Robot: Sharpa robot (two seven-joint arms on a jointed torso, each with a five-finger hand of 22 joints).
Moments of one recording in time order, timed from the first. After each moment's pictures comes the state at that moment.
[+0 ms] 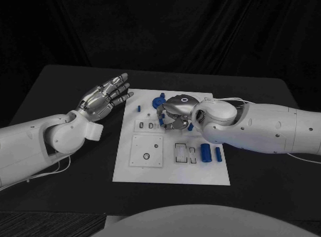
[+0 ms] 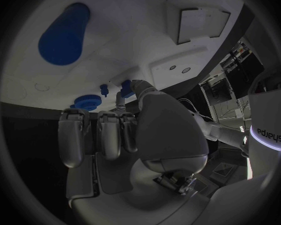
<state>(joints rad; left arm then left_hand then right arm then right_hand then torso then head) 1.23 -0.84 -0.21 1.42 0.15 0.20 0.54 1.39 0.28 -0.10 0.25 0.65 0.23 0.09 0.08 0.03 0.03 0.08 0.02 0.01 0.00 0.12 0.00 0.00 0.16 0.01 0.24 0.01 0.01 1.24 -0.68 -0.21 1.52 -1.69 -0.28 -0.18 1.34 -0.08 0.20 0.20 0.54 0.67 0.06 0.65 0.47 1.47 -0.04 1.57 1.31 1.47 -0.10 1.57 1.31 0.02 1.47 0.02 1.52 1.31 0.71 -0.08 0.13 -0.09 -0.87</state>
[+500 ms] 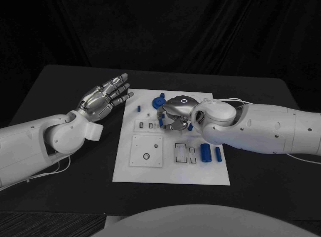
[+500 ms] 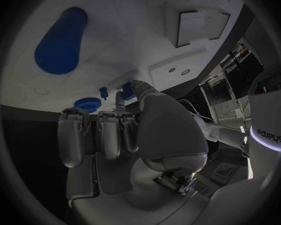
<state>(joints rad) 1.23 -0.84 -0.21 1.41 0.15 0.20 0.54 1.39 0.28 -0.10 0.25 0.65 0.23 0.09 0.08 0.03 0.03 0.08 0.02 0.01 0.00 0.12 0.00 0.00 0.16 0.01 0.24 0.01 0.01 1.24 -0.68 -0.21 1.52 -1.69 -0.27 -0.18 1.30 -0.09 0.19 0.18 0.42 0.64 0.07 0.55 0.43 1.47 -0.03 1.57 1.31 1.47 -0.09 1.56 1.31 0.02 1.47 0.02 1.51 1.31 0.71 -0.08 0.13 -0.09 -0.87</state>
